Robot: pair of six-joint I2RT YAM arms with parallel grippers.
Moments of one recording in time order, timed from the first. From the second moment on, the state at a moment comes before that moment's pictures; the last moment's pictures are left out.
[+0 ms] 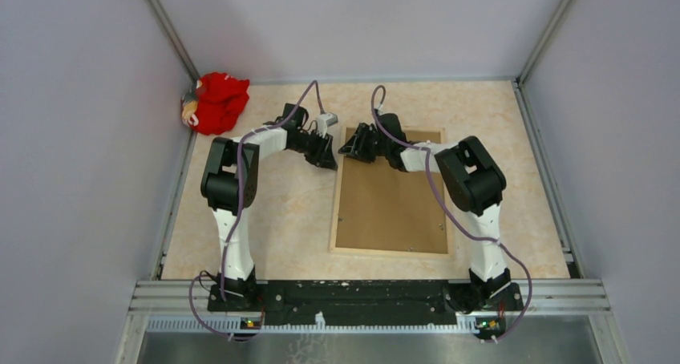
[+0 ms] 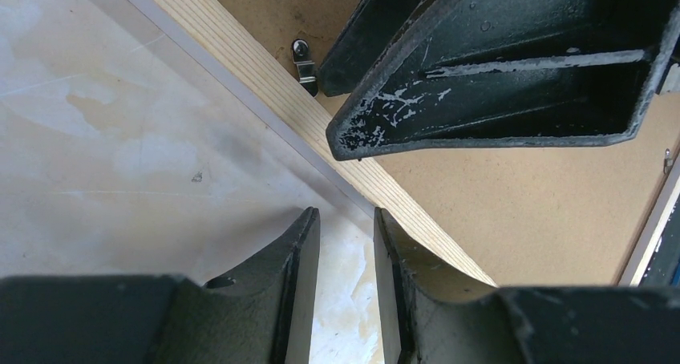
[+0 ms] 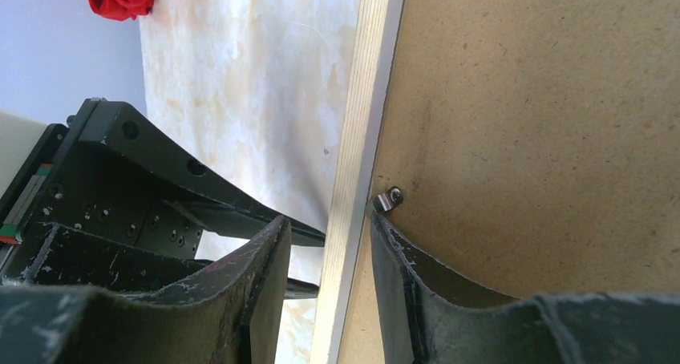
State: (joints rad) left arm -0.26 2.09 1.40 -0.37 0.79 0.24; right arm 0.53 2.14 1.28 0.33 -0.35 0.87
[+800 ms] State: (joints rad) left arm -0.26 2.09 1.40 -0.37 0.79 0.26; right arm 0.53 2.17 1.30 0.36 -0.35 0.92
